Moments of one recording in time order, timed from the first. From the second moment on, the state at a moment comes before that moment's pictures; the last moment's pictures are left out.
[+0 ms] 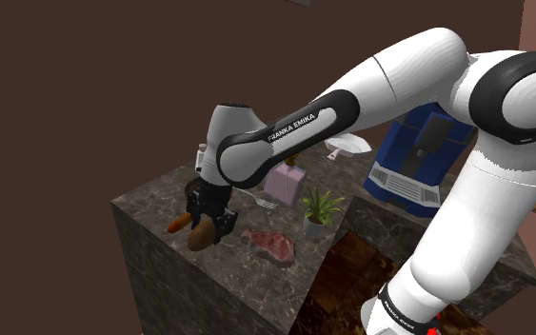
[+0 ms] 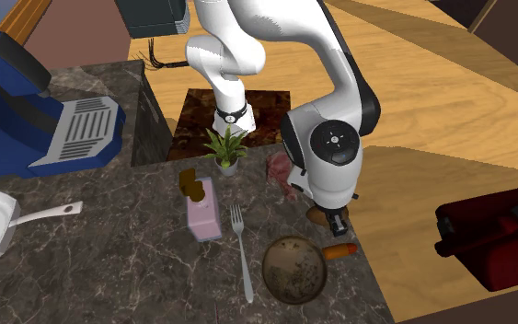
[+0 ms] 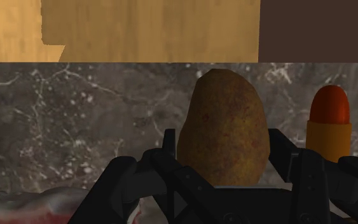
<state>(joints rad) -0.13 0.14 0.66 -2.23 0.21 2.38 1.69</state>
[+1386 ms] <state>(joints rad) -0.15 0.00 0.66 -2.15 0.28 2.17 1.67</state>
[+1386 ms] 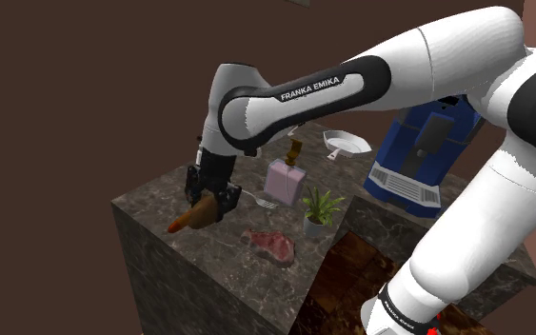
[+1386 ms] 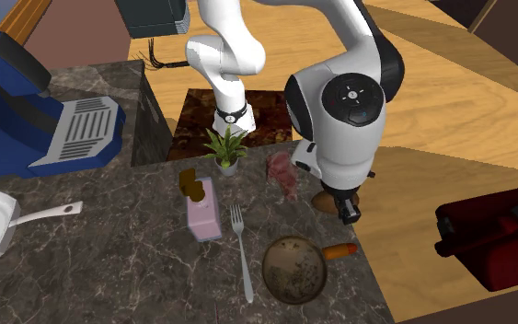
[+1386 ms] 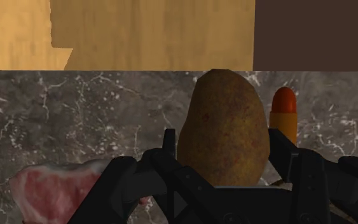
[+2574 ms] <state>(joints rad) -0.22 0.16 0.58 -1.85 0.17 1.98 1.60</state>
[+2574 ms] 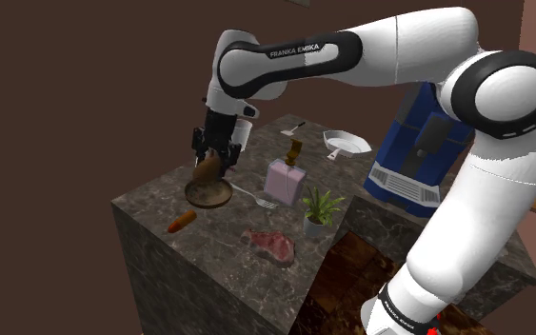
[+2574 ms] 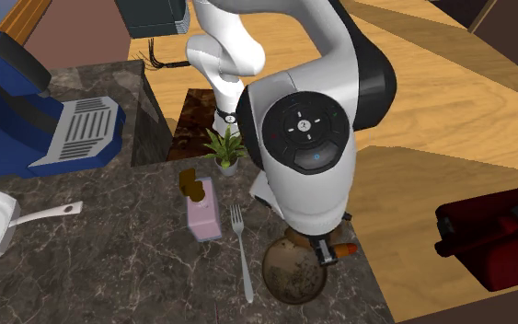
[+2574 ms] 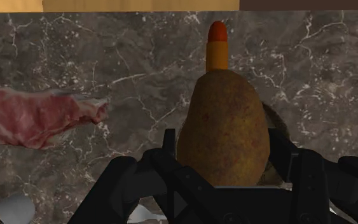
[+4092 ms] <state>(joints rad) -0.22 0.32 0.53 -1.84 0.09 2.11 1.56</state>
